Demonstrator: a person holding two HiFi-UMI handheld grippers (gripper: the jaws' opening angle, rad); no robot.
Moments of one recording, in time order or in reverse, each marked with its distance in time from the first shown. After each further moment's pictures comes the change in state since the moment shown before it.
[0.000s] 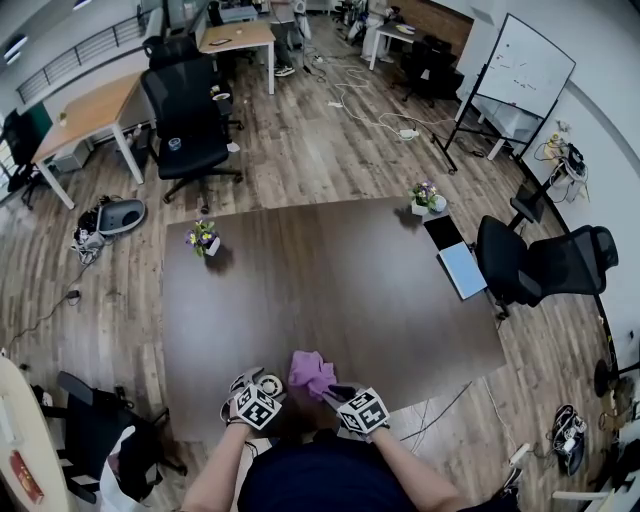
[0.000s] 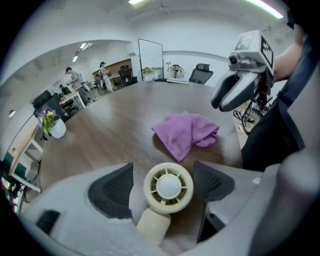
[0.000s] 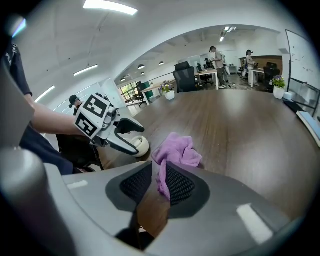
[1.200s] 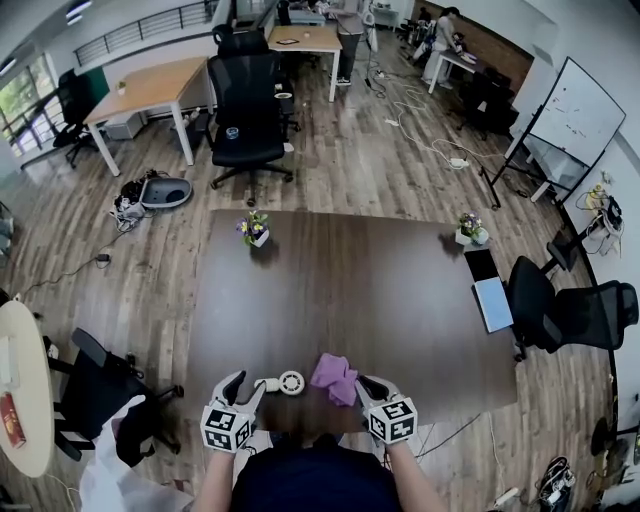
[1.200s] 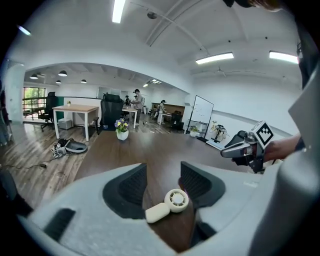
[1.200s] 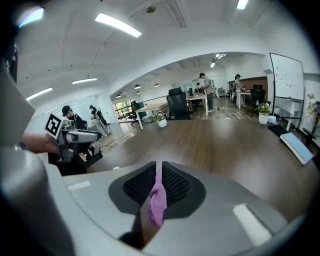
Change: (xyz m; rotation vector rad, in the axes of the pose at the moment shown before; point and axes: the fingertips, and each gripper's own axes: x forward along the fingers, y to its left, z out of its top) left arm -0.198 0.048 0.002 -0.569 -0.563 0.306; right arm -0.053 -0.005 0.083 -0.030 -0.254 -0.117
